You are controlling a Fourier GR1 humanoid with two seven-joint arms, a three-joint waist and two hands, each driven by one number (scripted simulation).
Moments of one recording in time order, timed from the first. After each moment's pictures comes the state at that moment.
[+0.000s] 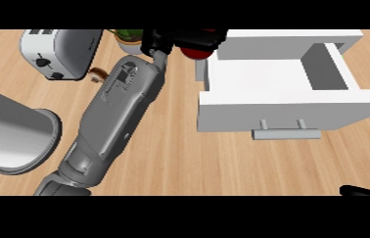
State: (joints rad) left arm -1.05 0.00 -0.07 -0.93 0.17 0.30 0.13; right arm 0.07 -0.10 -0.32 -2.29 -0.09 0.08 0.35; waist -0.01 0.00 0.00
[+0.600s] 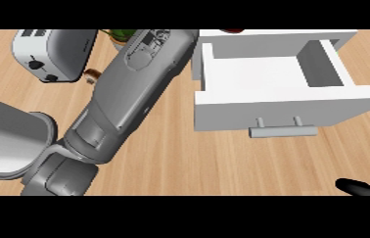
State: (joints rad) left arm -1.37 0.00 -0.12 -0.69 0.25 0.40 0.20; right arm 0.04 -0.10 -0.32 -2.26 -0.07 0.08 0.33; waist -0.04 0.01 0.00
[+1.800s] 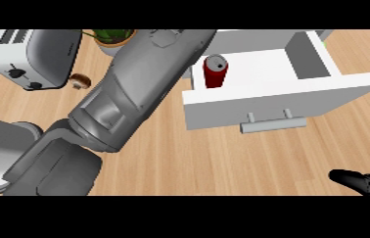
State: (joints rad) left arm -1.61 0.00 -0.30 -0.33 0.45 0.61 0.09; right arm -0.05 -0.15 -0.28 -2.24 -0.06 0.08 0.37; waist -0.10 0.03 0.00
